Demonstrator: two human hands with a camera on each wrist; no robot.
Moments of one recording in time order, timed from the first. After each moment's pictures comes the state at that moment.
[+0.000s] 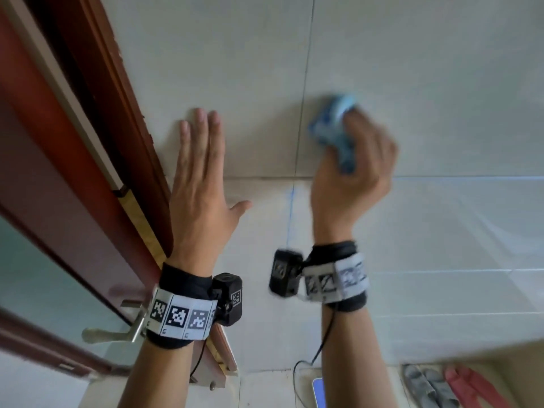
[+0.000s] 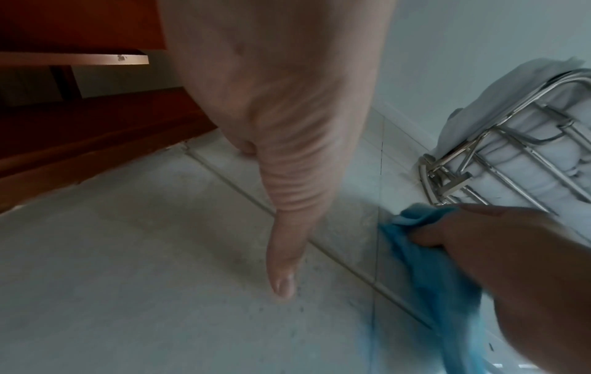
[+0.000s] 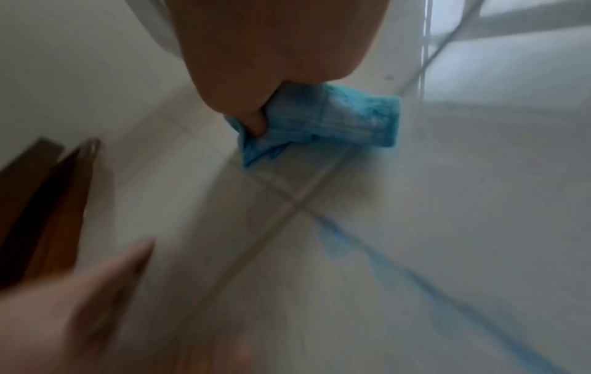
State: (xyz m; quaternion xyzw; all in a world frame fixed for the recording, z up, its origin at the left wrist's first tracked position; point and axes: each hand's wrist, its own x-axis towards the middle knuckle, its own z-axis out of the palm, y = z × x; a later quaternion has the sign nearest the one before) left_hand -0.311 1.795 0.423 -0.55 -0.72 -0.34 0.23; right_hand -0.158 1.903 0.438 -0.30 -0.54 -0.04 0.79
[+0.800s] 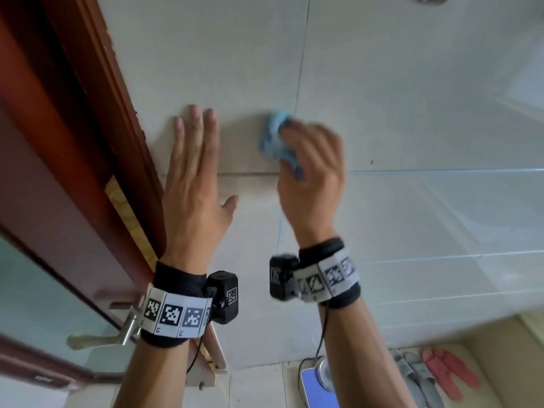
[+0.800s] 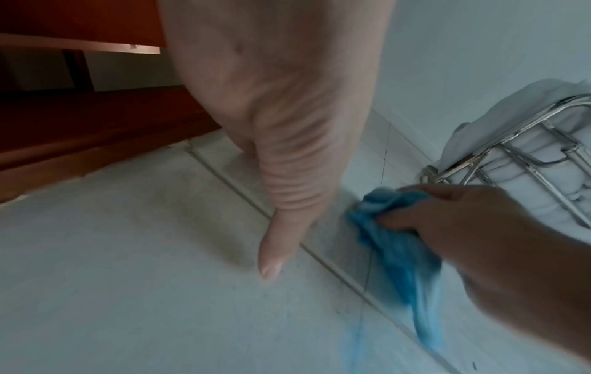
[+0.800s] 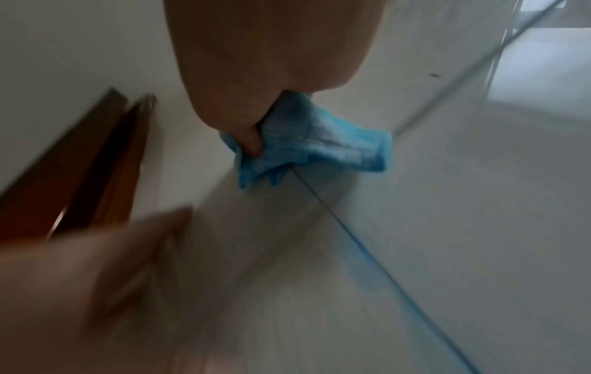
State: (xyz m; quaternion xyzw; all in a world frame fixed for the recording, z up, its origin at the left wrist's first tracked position) left_hand -0.315 1.790 0.424 -0.57 -0.71 -0.35 0.22; right_hand -0.172 1.878 0.437 -0.25 -0.71 -0.03 0.66
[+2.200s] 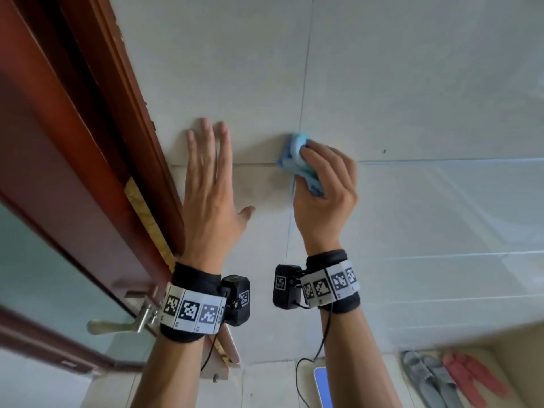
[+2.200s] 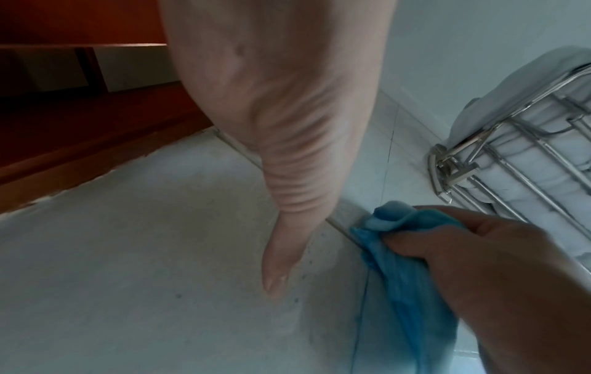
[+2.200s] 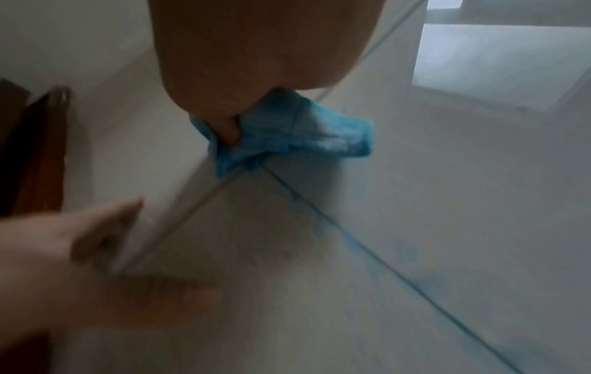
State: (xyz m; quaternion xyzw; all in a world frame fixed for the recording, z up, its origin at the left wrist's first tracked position) left_hand -0.307 1.791 0.395 -0.57 -0.73 -0.32 0.22; right_hand -0.164 1.896 0.374 -0.25 -0.64 0.02 0.72
